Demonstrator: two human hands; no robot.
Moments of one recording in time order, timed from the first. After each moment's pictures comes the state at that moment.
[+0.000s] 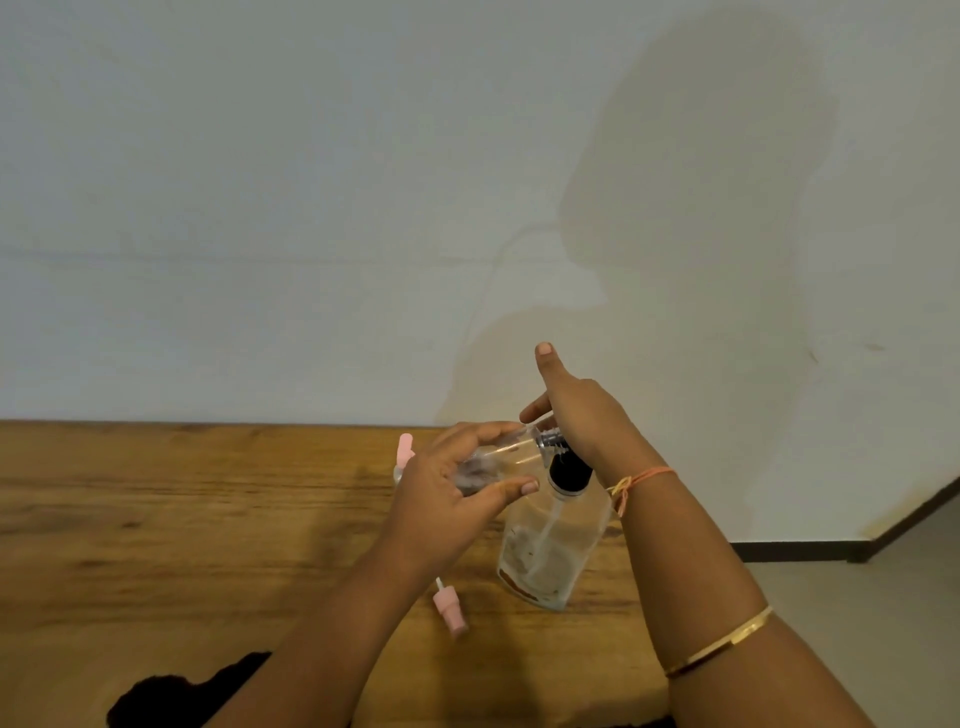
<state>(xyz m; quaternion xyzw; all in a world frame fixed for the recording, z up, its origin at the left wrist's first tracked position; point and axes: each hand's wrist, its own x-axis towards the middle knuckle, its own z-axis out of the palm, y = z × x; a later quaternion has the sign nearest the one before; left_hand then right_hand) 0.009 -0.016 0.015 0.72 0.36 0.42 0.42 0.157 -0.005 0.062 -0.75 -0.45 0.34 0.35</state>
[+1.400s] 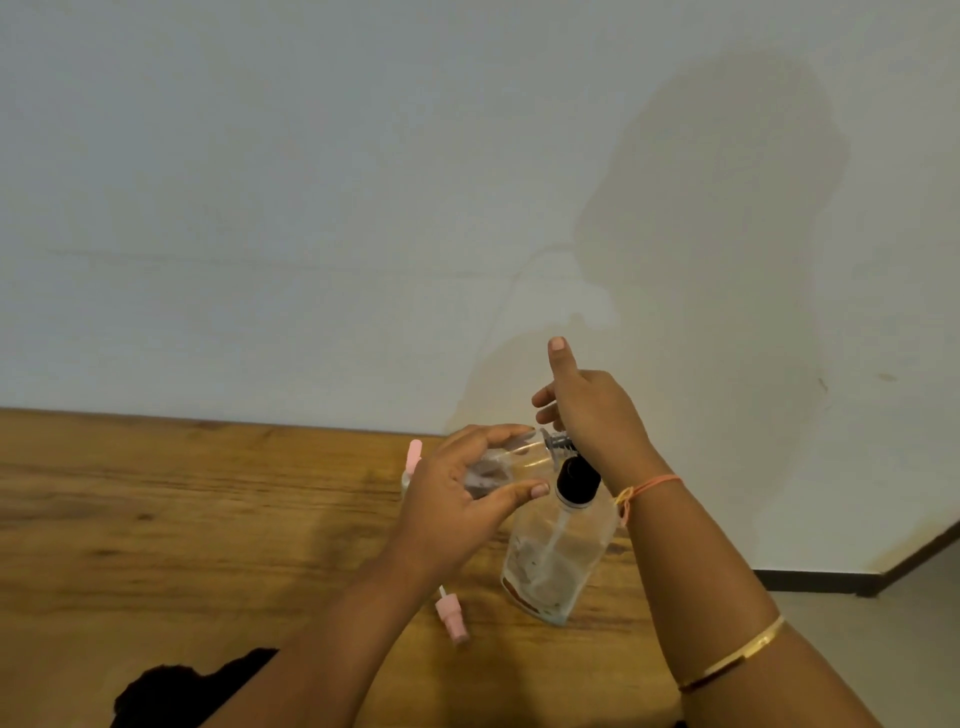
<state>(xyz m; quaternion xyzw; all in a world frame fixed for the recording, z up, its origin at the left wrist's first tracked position) 0.012 -0.019 0.020 0.73 0.35 0.45 0.39 0.155 0.001 0.064 -0.74 -0.48 0.27 0.39</state>
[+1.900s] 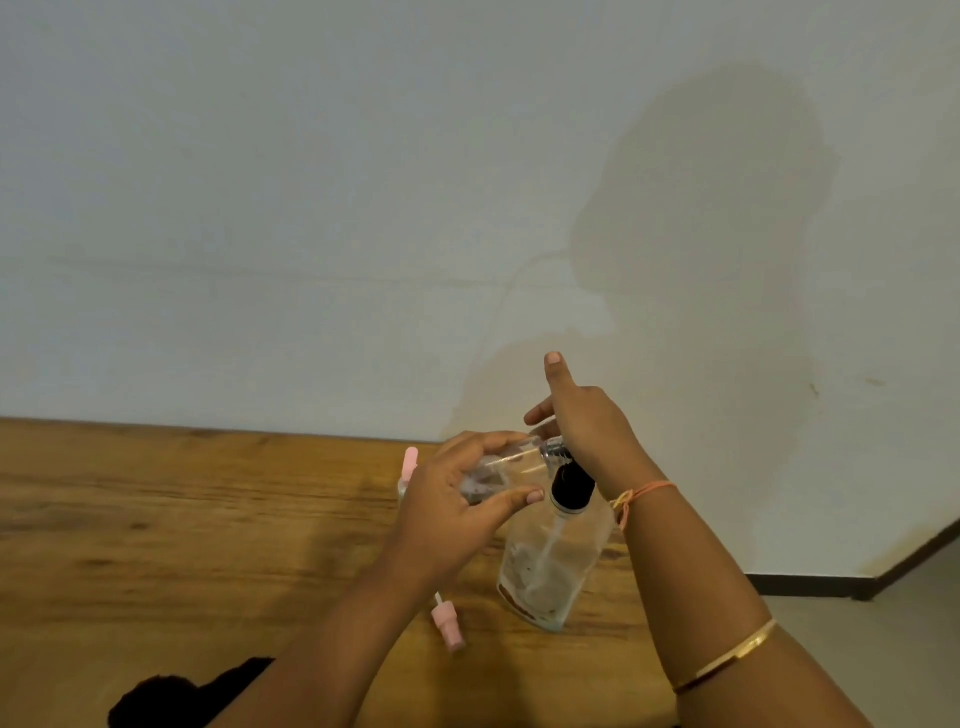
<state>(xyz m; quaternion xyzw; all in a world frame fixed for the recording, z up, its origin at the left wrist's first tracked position) 0.013 -0.017 0.018 0.73 0.36 0.44 0.37 0.156 -0.003 0.068 -0.74 -0.46 0.31 0.38</state>
